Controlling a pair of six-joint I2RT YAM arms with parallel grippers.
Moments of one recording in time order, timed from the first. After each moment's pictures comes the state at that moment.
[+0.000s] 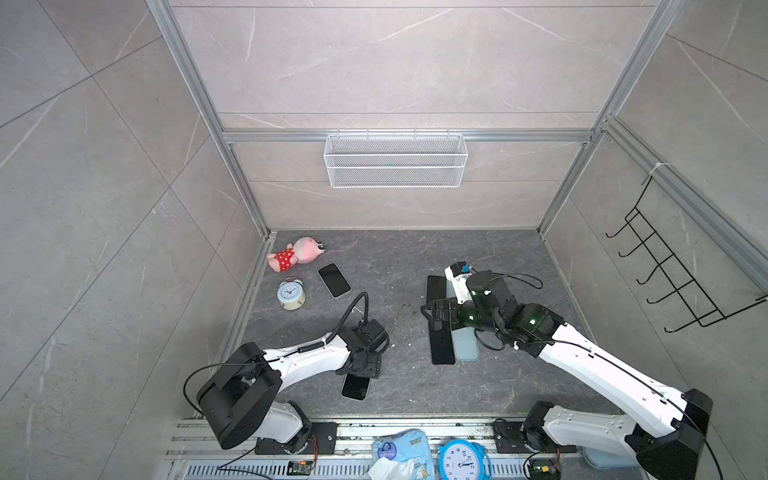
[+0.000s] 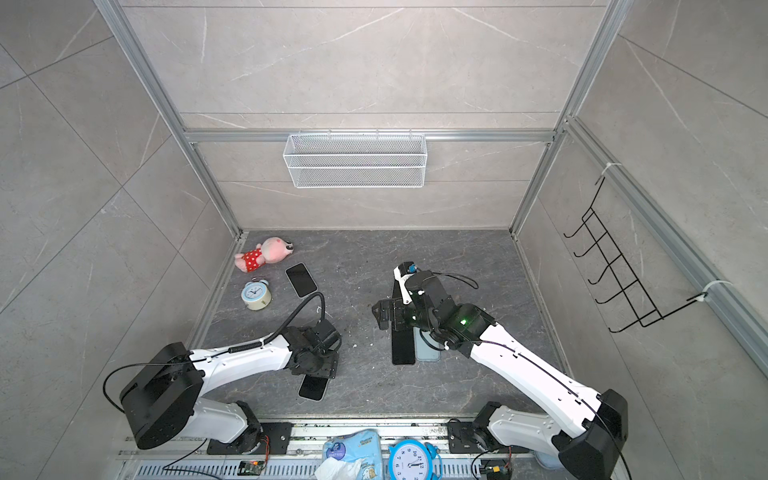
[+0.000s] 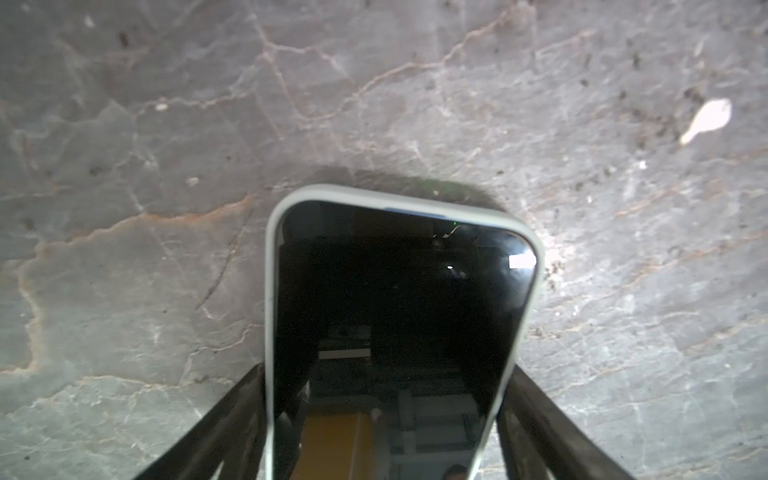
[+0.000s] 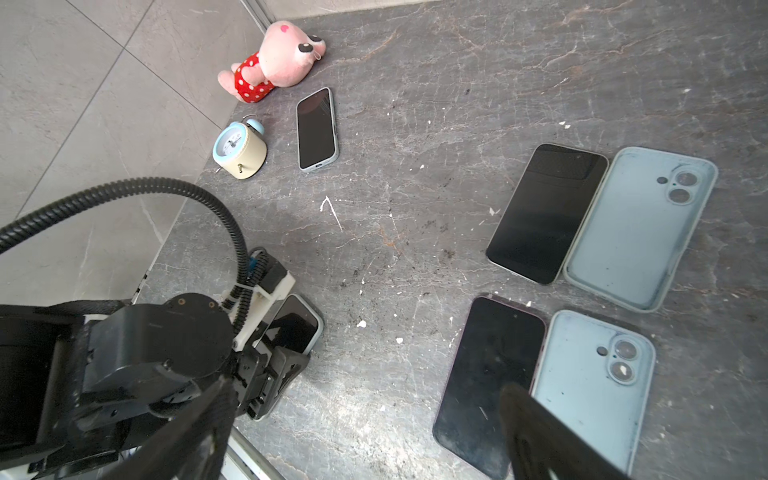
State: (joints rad) left arm -0.84 1.43 0.69 -0.69 -0.10 -0.69; right arm 0.76 1.15 1.08 -0.59 -0.02 0.48
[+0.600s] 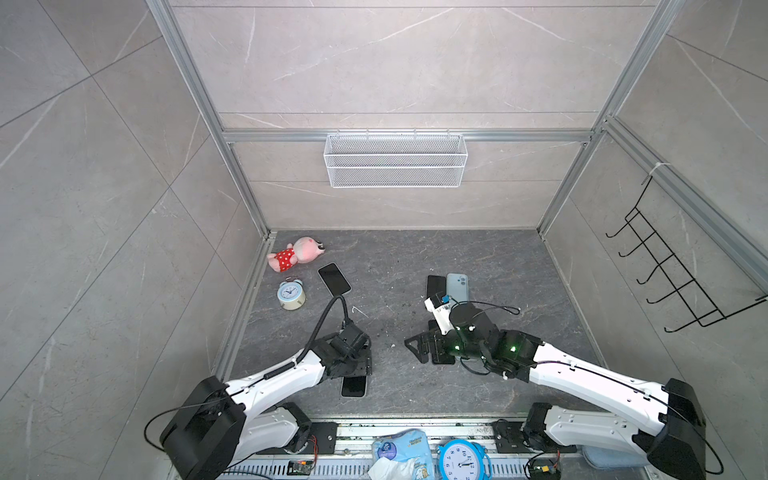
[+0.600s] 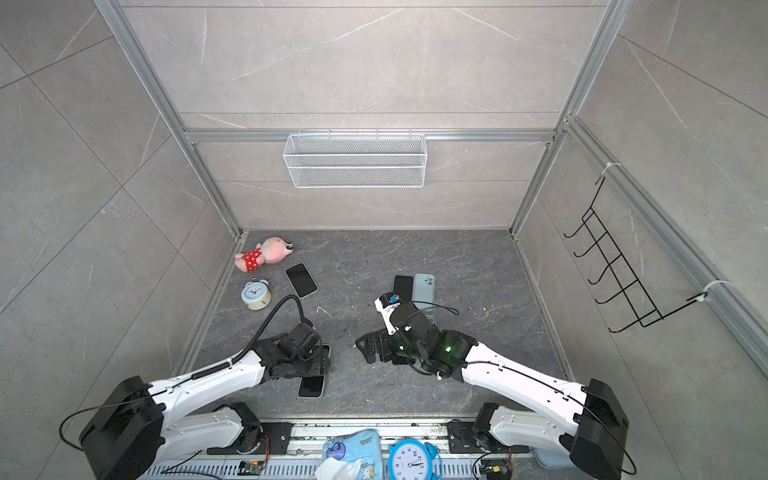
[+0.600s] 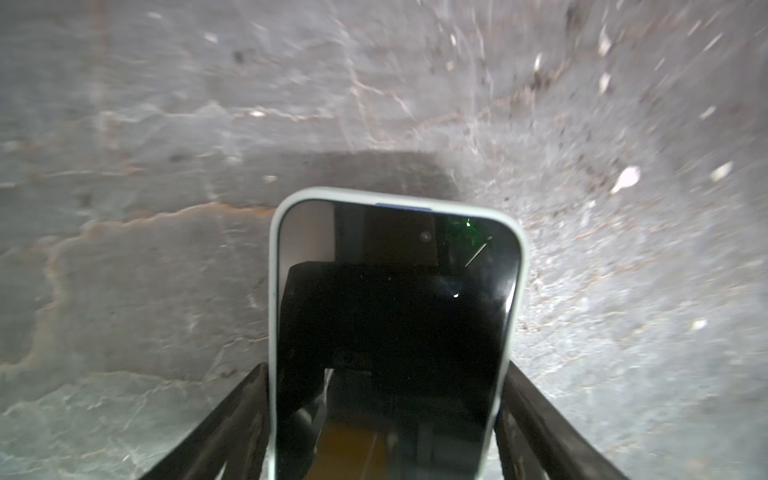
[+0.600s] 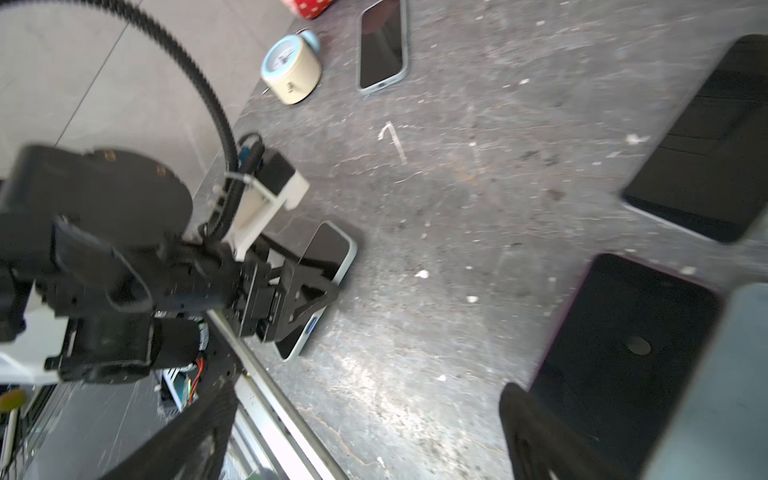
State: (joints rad) left arm -0.73 1.12 0.50 -0.55 -0.03 -0.77; right arm 0.98 1.13 0.80 -0.31 -0.07 0.55
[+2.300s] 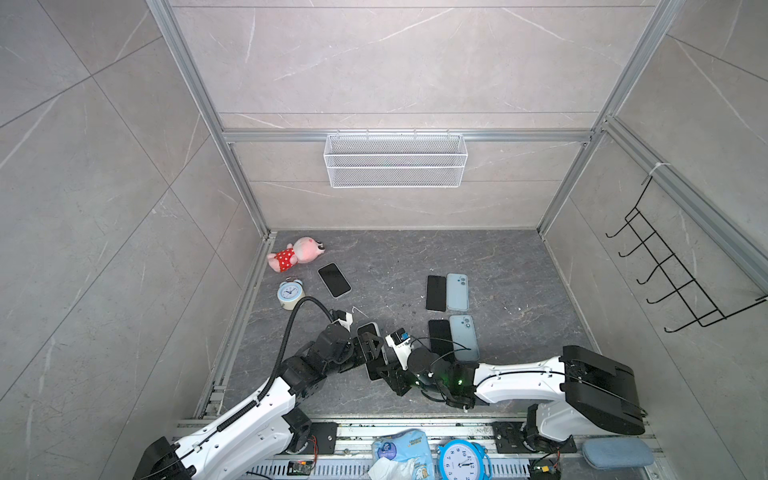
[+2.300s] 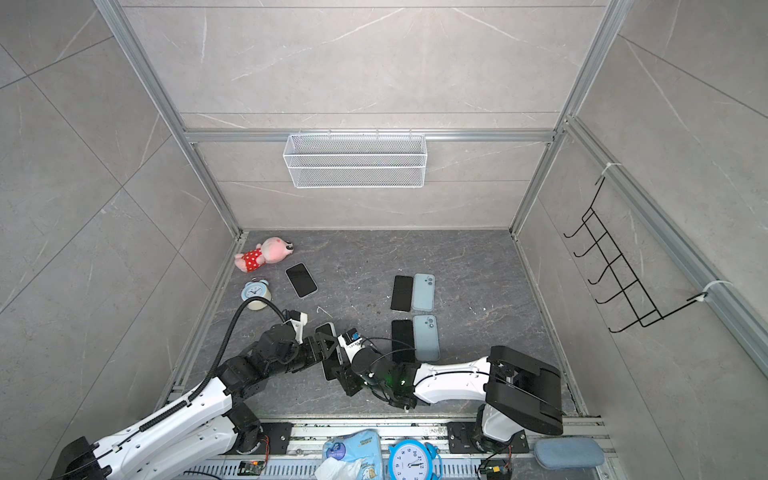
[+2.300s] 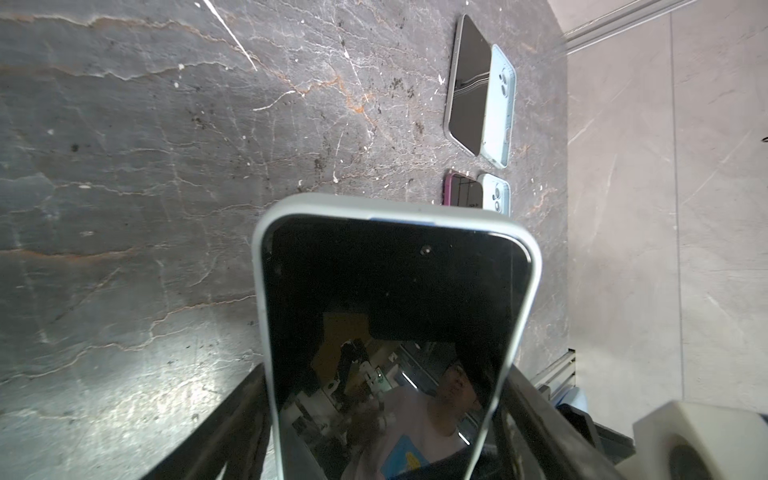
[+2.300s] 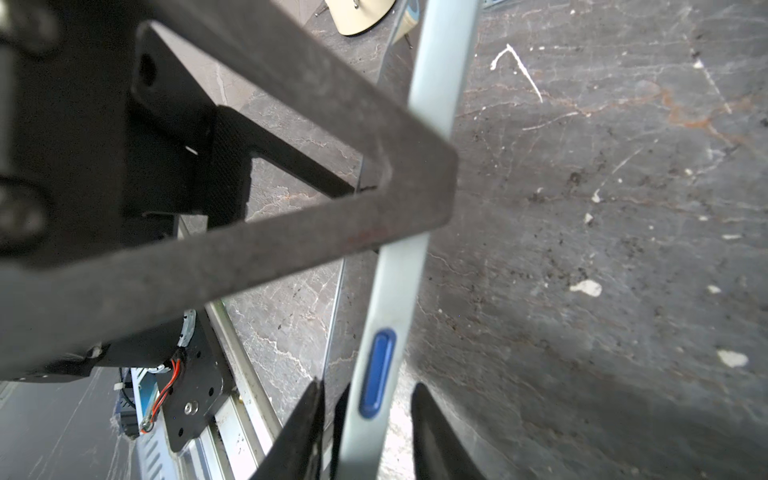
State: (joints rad) left arm -0.72 0.80 0.43 -0.29 0.12 -1.01; right arm 1.23 1.53 0.65 0.31 0.09 0.63
